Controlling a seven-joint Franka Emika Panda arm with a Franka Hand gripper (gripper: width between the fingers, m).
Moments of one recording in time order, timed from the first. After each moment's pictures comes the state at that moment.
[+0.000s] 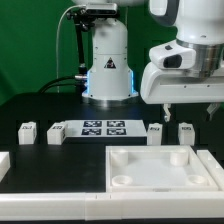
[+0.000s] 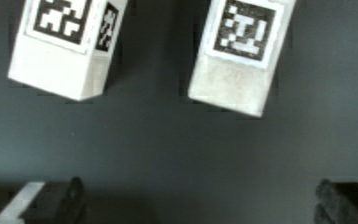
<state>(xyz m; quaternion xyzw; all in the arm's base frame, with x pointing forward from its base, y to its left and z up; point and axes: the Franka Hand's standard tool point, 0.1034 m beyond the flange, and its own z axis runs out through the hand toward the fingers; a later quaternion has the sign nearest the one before) 0.426 0.144 0.060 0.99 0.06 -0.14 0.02</state>
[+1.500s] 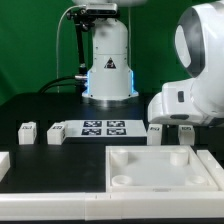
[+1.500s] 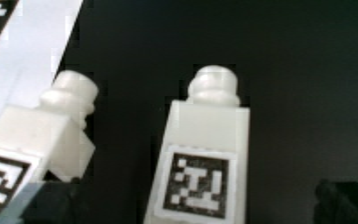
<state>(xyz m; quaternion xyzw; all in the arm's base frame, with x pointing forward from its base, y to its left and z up) 0.392 0.161 0.021 0.90 0.00 -0.43 0.02</state>
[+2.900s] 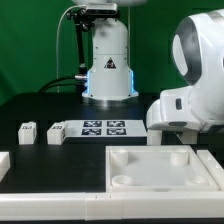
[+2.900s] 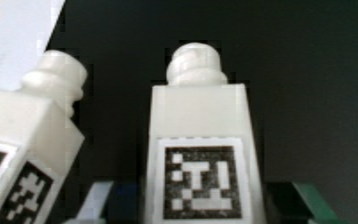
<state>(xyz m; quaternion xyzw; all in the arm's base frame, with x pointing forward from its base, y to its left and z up) 0.391 0.158 0.022 0.90 0.00 -0.43 0.02</state>
